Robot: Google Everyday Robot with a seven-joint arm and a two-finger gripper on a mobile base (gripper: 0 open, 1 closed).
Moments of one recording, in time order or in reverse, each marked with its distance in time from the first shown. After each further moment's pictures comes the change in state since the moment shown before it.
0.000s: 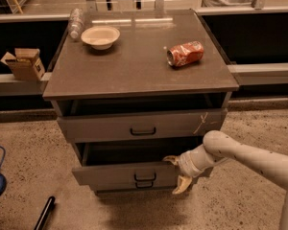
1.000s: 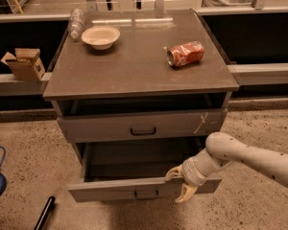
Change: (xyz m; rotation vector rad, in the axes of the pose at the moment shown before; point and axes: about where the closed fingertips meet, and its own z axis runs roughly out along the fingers) arm -0.026 0.054 -0.027 -0.115 0.030 -0.022
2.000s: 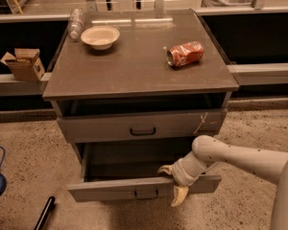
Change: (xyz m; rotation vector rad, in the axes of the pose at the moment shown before) arm 0.007 -0.023 0.045 -0.008 0.043 0.016
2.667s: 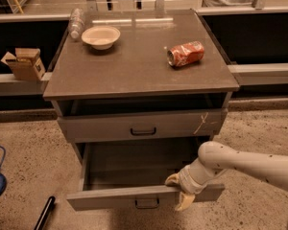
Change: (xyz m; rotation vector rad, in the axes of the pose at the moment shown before) arm 0.005 0.040 -0.014 -0.021 0.052 0.071
